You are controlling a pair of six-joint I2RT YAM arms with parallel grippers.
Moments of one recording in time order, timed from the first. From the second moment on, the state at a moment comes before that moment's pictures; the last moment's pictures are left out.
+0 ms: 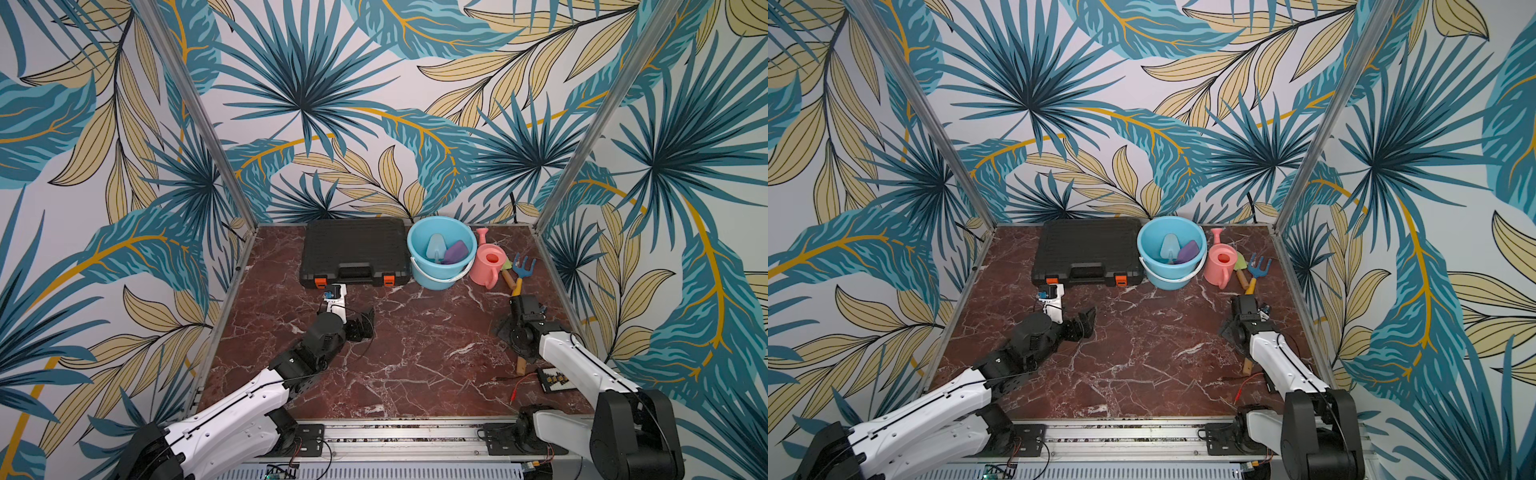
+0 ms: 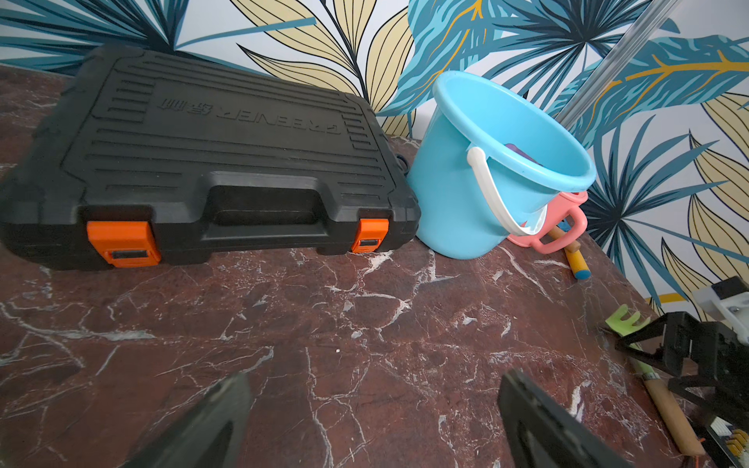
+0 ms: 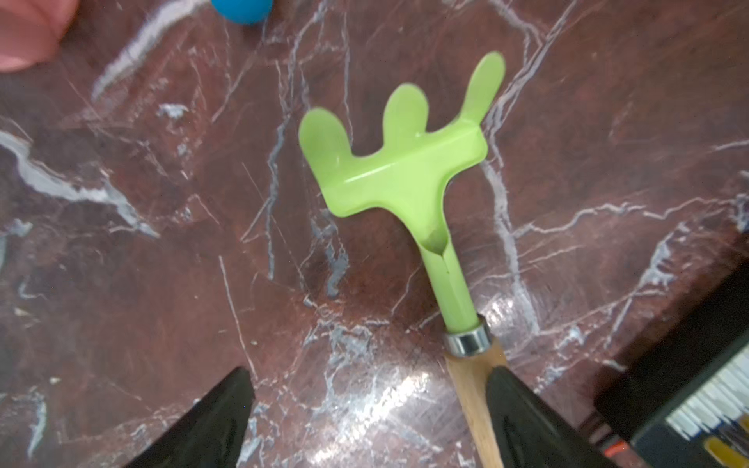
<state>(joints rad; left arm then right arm) -0.71 0.90 0.47 0.06 -0.29 -0.51 0.01 1.19 0.58 -0.55 0.23 0.78</state>
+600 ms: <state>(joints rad) -0.71 0.91 0.47 0.06 -0.29 -0.51 0.01 1.25 0.56 -0.49 0.11 0.79</state>
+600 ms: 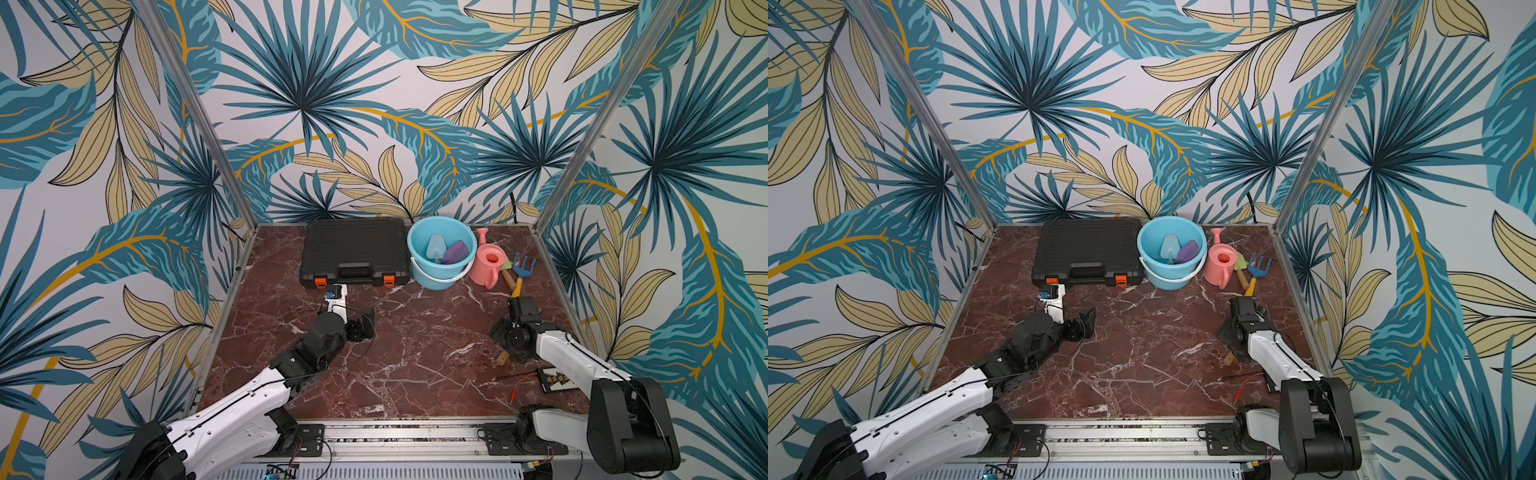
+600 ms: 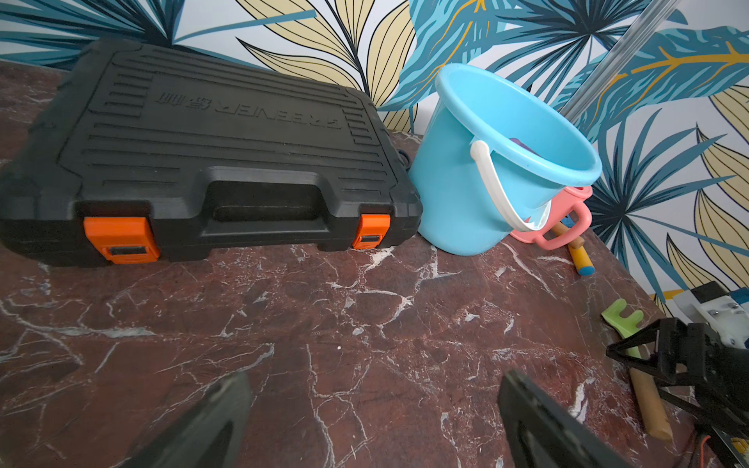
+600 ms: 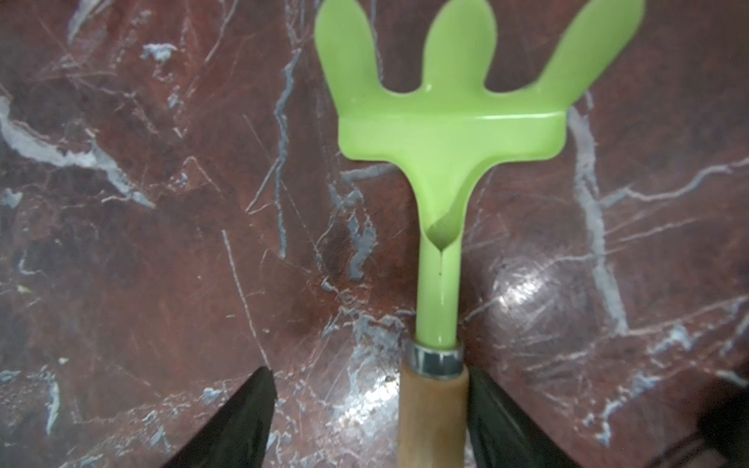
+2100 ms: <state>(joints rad) -0.71 1.04 0.62 0.11 -0.27 -0.48 0.26 0.72 0.60 -0.38 0.01 0.57</state>
